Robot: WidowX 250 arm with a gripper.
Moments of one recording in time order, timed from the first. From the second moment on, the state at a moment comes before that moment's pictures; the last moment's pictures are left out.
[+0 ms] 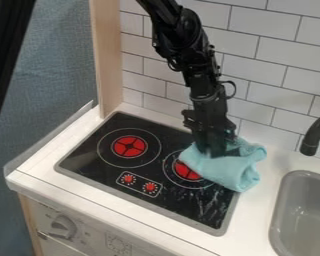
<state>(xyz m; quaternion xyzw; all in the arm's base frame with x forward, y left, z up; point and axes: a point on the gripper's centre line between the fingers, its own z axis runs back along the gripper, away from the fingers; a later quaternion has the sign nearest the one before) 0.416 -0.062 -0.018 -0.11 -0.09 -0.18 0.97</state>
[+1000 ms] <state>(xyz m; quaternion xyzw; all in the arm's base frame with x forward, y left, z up) 0.407 -0.073 0.052 -0.09 -0.10 -0.23 0.96</state>
